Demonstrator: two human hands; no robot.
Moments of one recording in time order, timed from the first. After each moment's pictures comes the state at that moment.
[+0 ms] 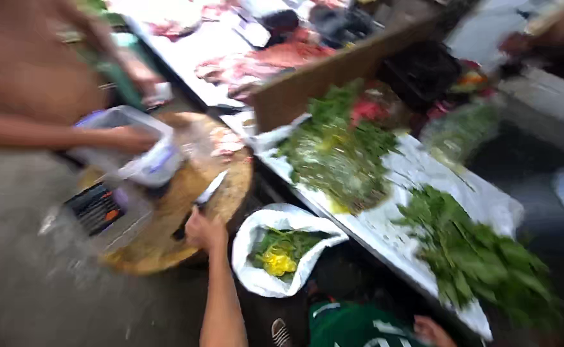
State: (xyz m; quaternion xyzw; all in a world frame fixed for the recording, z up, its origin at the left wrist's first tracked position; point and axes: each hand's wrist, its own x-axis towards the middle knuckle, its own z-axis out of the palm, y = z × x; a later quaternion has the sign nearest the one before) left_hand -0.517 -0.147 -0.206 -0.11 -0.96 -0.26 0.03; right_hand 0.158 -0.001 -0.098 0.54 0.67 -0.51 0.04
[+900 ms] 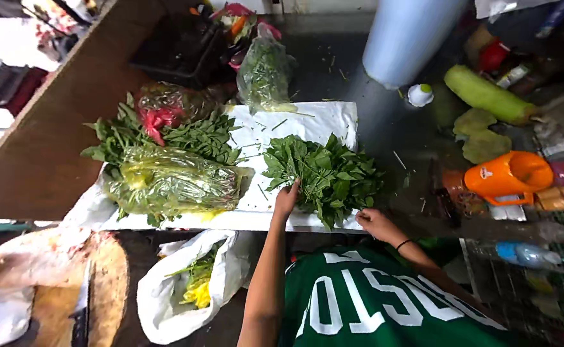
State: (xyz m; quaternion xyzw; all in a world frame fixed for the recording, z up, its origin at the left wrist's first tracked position) left_hand 0.002 0.174 -0.115 -0.45 -0.70 -0.22 -0.51; right_hand 0.326 0.083 -0.130 0.67 0.55 -0.50 -0.11
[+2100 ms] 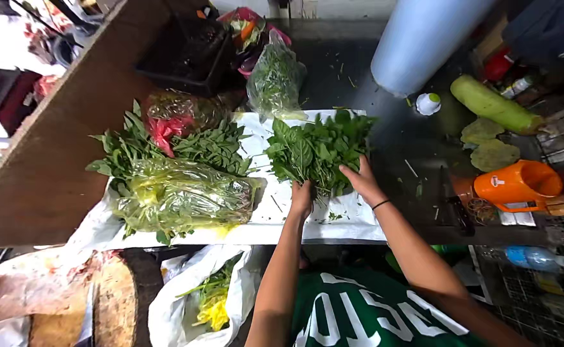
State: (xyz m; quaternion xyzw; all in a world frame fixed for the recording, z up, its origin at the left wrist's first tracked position) left_hand 0.006 0.220 -0.104 -0.25 -0.52 -0.49 -0.66; right_hand 0.199 0.228 -0.042 0.68 0.47 -0.44 -0.36
